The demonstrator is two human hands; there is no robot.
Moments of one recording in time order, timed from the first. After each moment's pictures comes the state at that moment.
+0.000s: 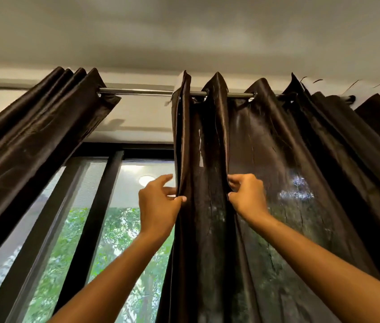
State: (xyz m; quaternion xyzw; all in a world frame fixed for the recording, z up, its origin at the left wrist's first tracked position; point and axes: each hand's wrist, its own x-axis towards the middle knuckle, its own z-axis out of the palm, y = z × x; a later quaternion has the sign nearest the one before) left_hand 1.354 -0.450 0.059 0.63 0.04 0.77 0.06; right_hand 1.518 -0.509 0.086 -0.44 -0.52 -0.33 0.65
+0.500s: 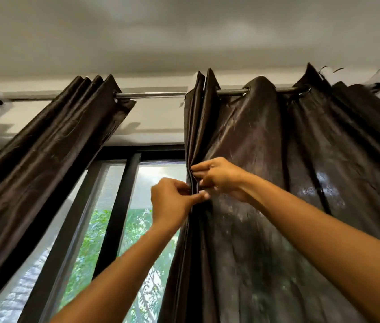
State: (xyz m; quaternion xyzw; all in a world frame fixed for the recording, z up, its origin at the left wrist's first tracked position) left_hand 1.336 -0.434 0.071 0.66 0.09 0.74 0.08; right_hand 1.432 -0.522 0.112 -0.41 -0.72 -0.06 0.56
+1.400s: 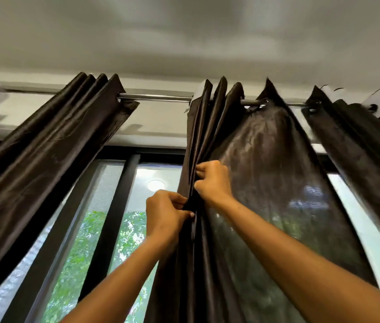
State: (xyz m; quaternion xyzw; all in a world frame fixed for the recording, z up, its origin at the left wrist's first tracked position) left_hand 1.319 -0.414 0.063 0.65 0.10 0.75 0.04; right_hand 1.420 -0.464 0.129 -0.37 -0.58 -0.38 0.61
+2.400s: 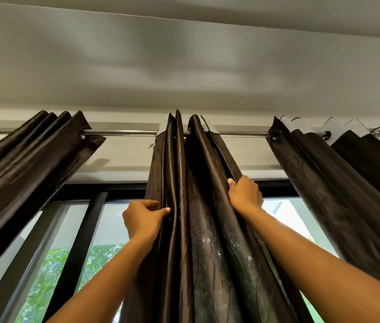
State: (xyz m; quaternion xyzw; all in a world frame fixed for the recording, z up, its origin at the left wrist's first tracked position) left_hand 1.352 -0.448 0.149 0.58 0.10 0.80 0.11; right_hand 1.531 -0.544 0.196 -0.54 -0.37 -0.36 0.67
